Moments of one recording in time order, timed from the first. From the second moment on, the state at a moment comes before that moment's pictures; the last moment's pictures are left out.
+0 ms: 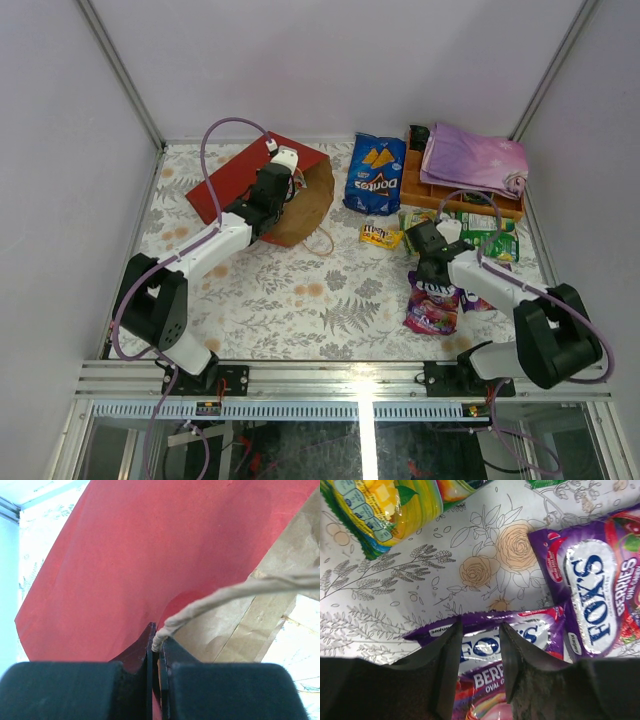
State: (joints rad) left arm -0.47 1.59 1.15 -0.16 -0.48 0.05; right arm 0.44 1.33 0.72 -0.58 0.47 0.66
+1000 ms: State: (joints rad) left arm -0.47 1.61 1.15 -0.16 -0.49 0.05; right arm 0.43 1.37 0.77 -0.39 0.22 0.52
